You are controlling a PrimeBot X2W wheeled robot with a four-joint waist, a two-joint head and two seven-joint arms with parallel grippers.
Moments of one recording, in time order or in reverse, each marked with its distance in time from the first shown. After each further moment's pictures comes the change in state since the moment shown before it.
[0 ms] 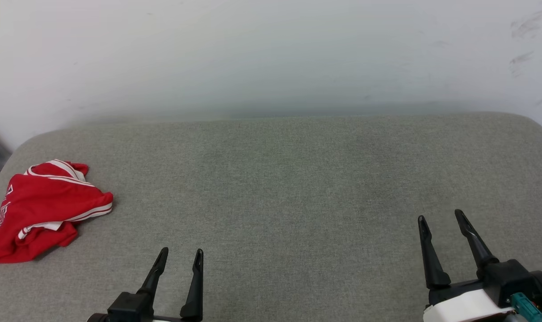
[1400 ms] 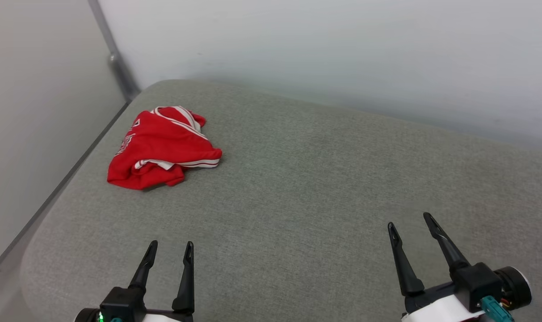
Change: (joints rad) left arm -0.017 -0.003 0.035 -0.002 0.045 0.007 -0.008; right arm -0.002 0.000 0.096 0.010 -0.039 0.000 -0.008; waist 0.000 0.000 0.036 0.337
